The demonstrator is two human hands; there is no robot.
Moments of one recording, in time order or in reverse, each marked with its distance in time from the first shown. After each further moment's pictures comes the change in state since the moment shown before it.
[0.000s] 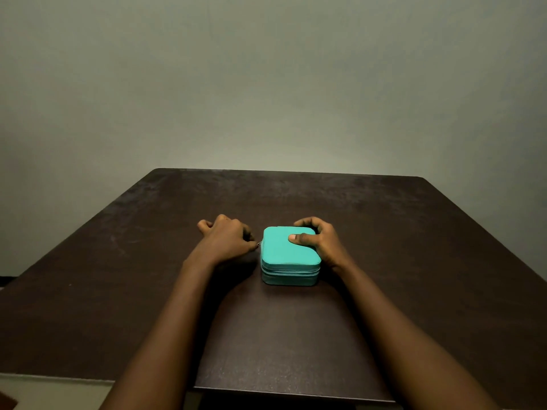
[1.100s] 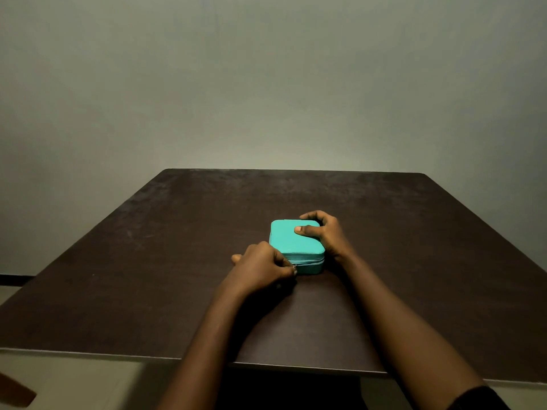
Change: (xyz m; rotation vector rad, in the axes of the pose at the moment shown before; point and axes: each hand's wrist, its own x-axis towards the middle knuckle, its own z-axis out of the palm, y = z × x) left_hand -0.069 0.040 0.012 -0.393 -0.090 0.011; right_hand -0.005 -0.001 0.004 -0.034 0.059 -0.033
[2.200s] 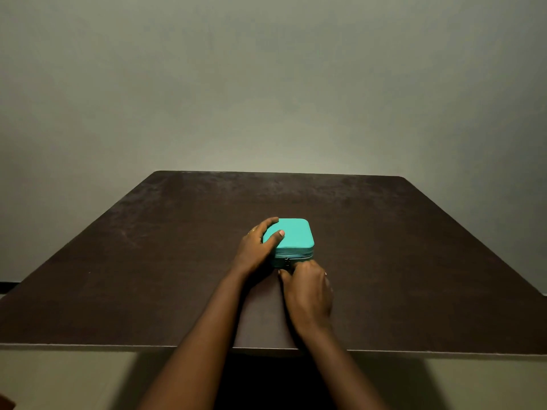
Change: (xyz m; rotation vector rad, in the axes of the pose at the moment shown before) left_hand 0.032 -0.019 0.026 -0.575 0.169 0.080; right_hand -0.120 -0.003 0.058 -0.974 0.370 0.049
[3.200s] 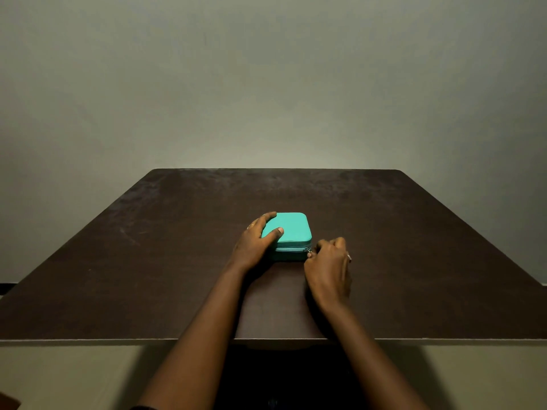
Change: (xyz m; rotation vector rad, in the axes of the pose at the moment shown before) left_hand 0.003 -0.006 0.001 0.068 -0.034 0.026; right_hand 0.021 0.018 -0.017 0.059 0.134 0.082
